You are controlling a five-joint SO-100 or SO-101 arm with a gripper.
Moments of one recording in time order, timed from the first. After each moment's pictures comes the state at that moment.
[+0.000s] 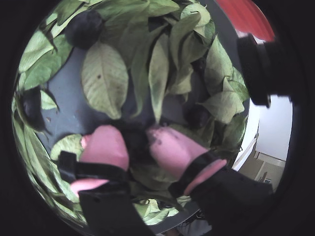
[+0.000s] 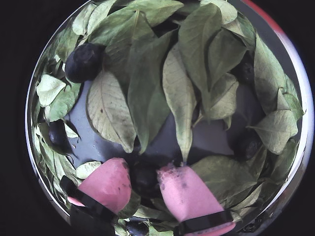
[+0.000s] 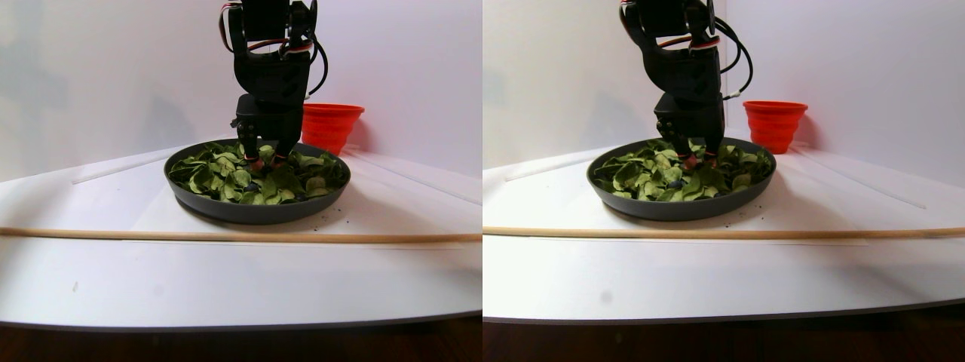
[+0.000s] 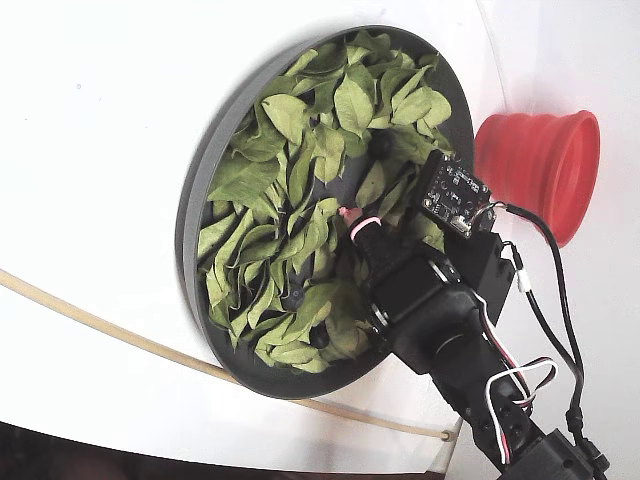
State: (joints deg) arm 10.1 76.1 113.7 -14.3 -92.5
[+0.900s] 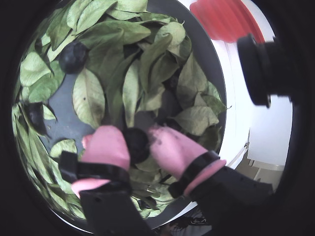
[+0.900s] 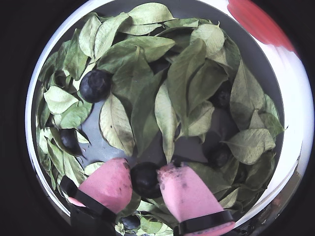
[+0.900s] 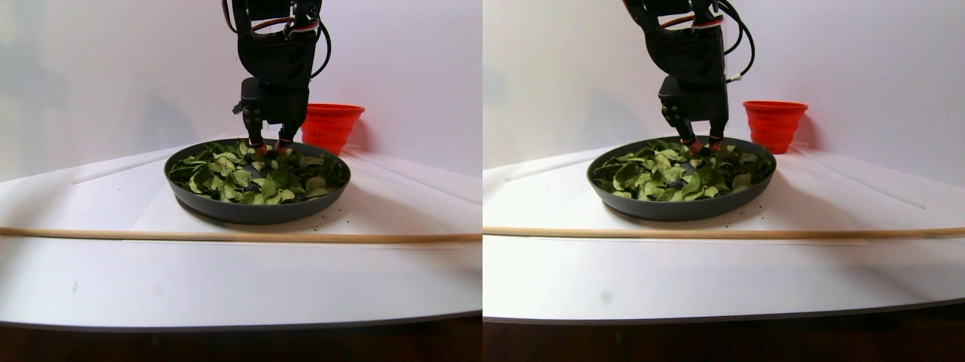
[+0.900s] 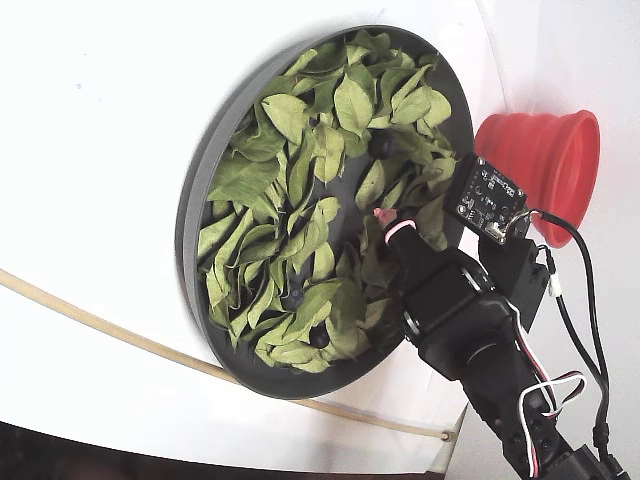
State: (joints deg) arm 11.2 82.6 116.7 -14.3 -96.9
